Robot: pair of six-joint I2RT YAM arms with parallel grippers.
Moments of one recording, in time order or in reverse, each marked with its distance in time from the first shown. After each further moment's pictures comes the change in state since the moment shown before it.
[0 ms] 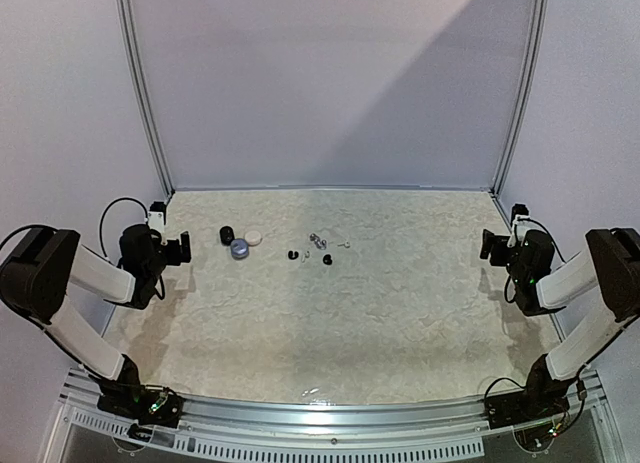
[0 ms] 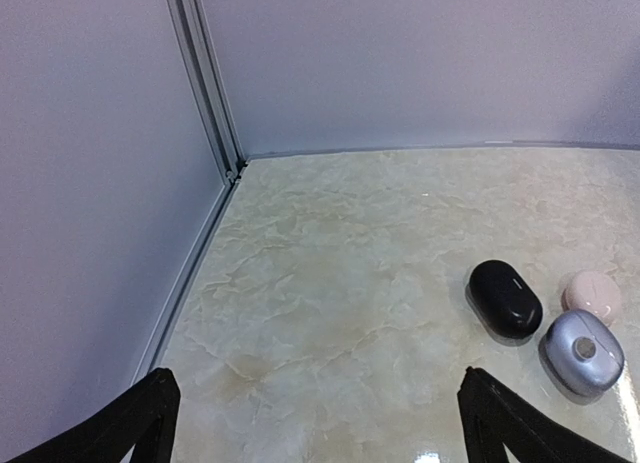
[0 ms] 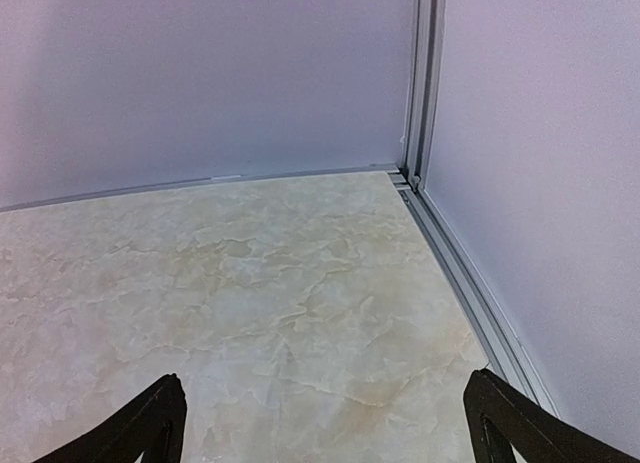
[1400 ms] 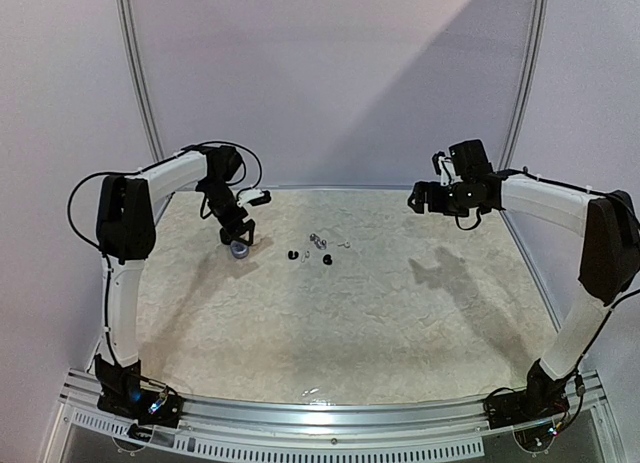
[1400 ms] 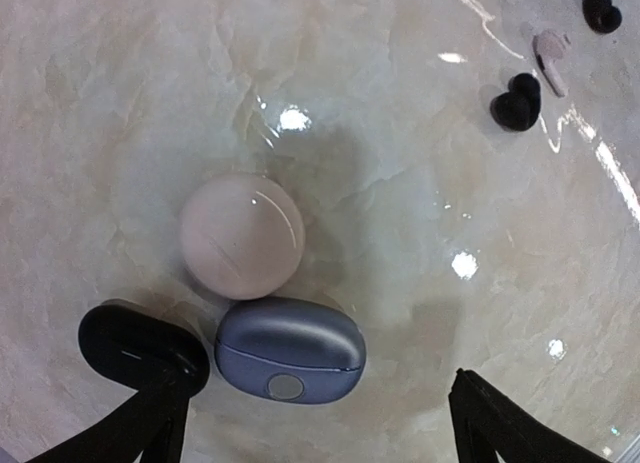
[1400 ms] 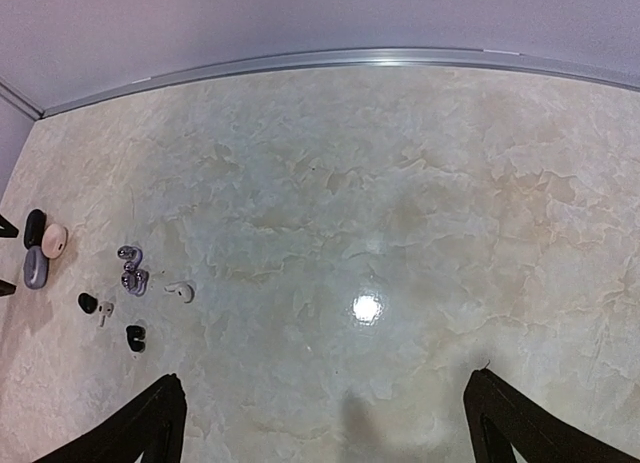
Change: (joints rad) left arm -0.220 0.754 1.654 -2.041 0.391 0.516; right arm 0.343 0.166 0.986 -1.360 -0.195 0.264
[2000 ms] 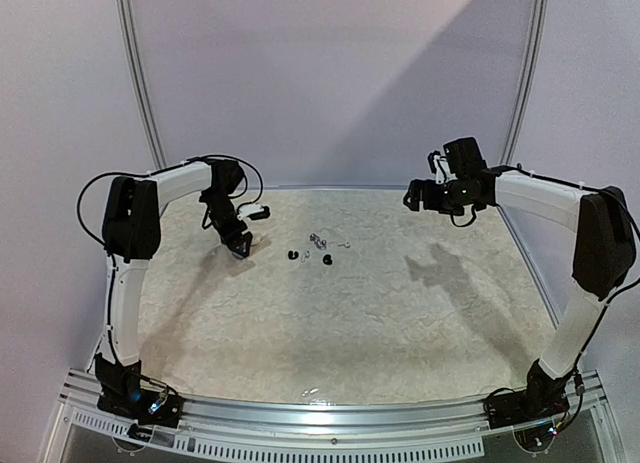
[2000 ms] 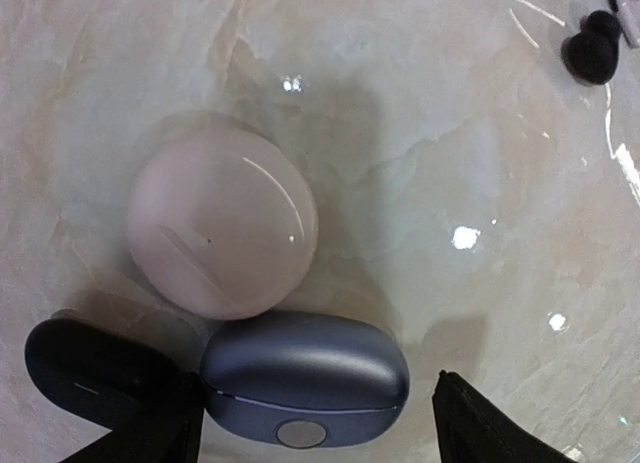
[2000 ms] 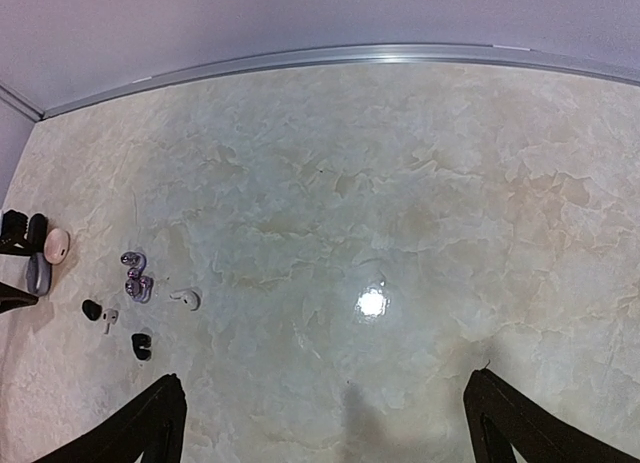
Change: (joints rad) left arm 0.013 0.058 -0.045 0.021 -0.040 0.034; right arm 0.011 0.051 0.059 -0.024 -0.008 0.021
